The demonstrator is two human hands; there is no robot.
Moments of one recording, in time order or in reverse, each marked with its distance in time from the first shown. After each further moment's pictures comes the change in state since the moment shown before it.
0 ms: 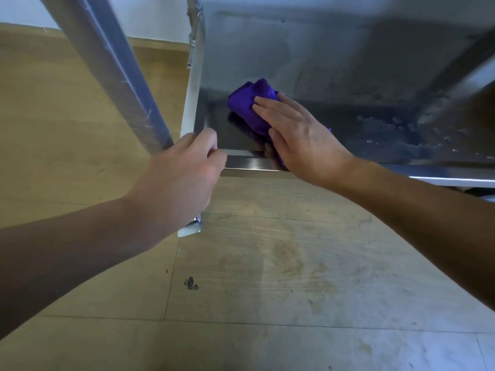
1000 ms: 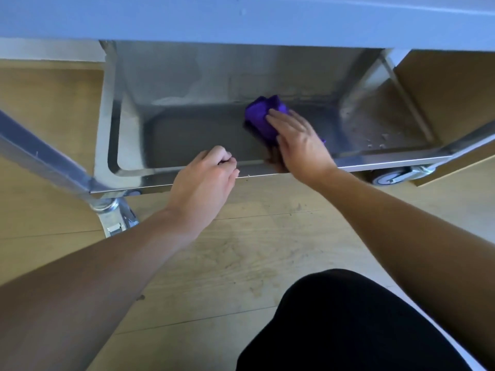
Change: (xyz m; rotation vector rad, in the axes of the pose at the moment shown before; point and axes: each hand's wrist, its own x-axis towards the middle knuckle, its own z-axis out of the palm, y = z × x) left_hand 0.076 0.117 0.027 -0.297 0.146 -0.048; right_hand -0.090 0.094 -0.052 -0.119 0.113 0.319
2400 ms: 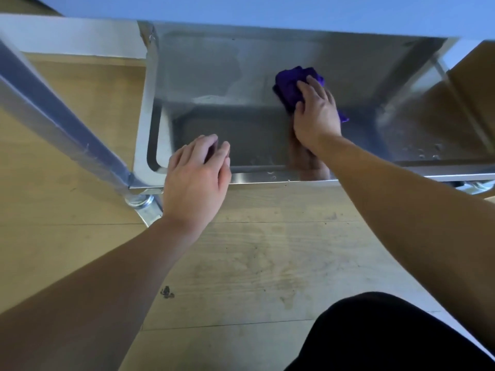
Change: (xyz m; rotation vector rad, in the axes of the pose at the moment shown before) left_hand -0.023 -0.057 0.003 0.194 0.168 -0.183; right_hand 0.081 -0.019 0.034 0.042 -0.009 0.369
